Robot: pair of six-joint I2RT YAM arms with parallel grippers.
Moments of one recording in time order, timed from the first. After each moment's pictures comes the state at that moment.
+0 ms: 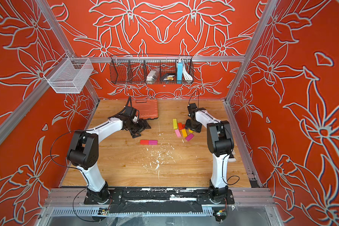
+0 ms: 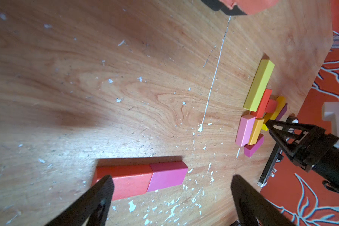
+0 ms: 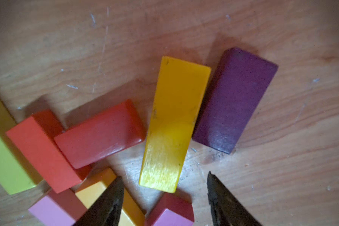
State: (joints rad) left arm -0.25 1.81 1.28 -0.59 0.40 -0.77; right arm 0.23 2.05 1.53 -0.86 0.04 0.52
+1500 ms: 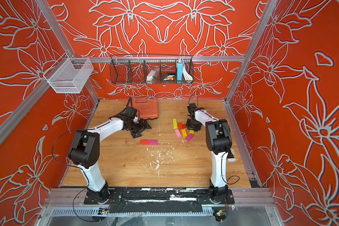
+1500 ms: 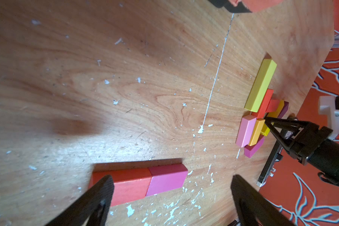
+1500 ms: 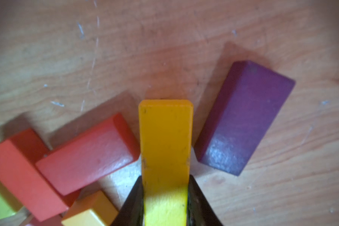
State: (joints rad) left arm -0.25 1.83 1.28 -0.57 0.42 -0.78; right arm 0.23 2.09 1.57 -0.86 0.05 0.50
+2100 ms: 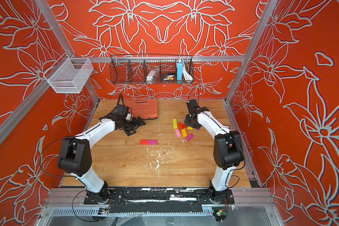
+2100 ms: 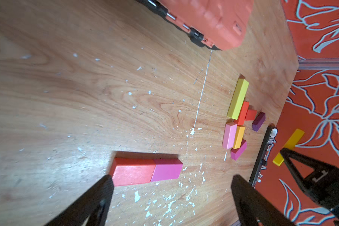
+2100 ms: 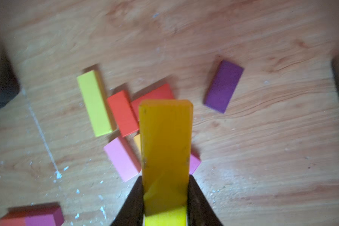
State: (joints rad) left arm -0.15 1.66 1.21 -0.58 0.40 -0.77; right arm 0.38 1.76 1.43 -0.83 0.05 0.55
